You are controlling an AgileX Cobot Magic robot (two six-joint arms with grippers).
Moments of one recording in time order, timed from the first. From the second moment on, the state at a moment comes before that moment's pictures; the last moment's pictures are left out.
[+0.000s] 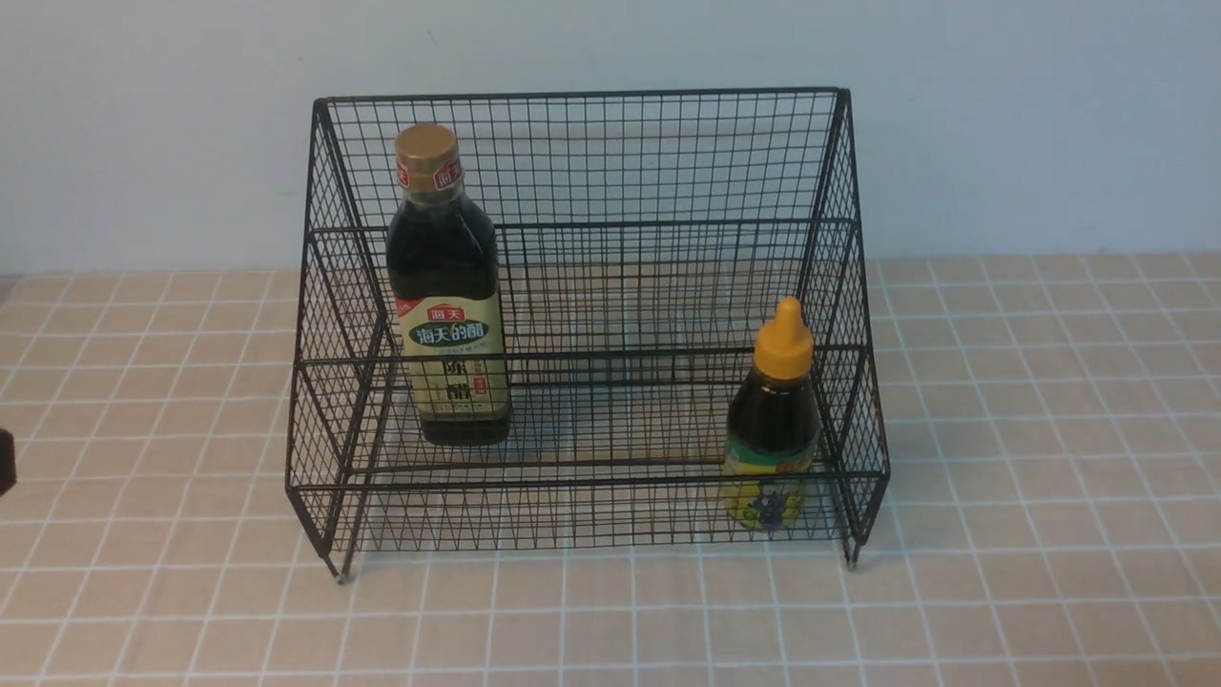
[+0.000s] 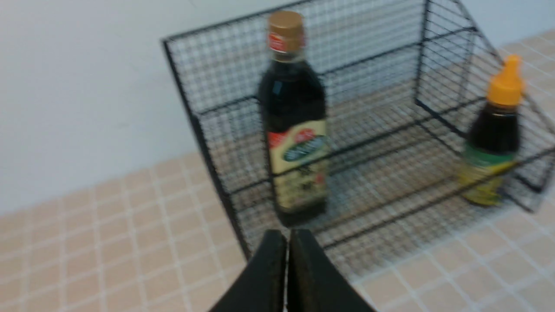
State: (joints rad) right arm -0.04 -0.01 0.02 -0.01 0.39 0.06; left arm -0.24 0.36 -0.63 -0.09 0.63 0.22
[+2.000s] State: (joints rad) right arm -0.04 -0.01 0.02 -0.01 0.39 0.06; left arm -0.04 -0.01 0.03 -0.03 0.37 0.14
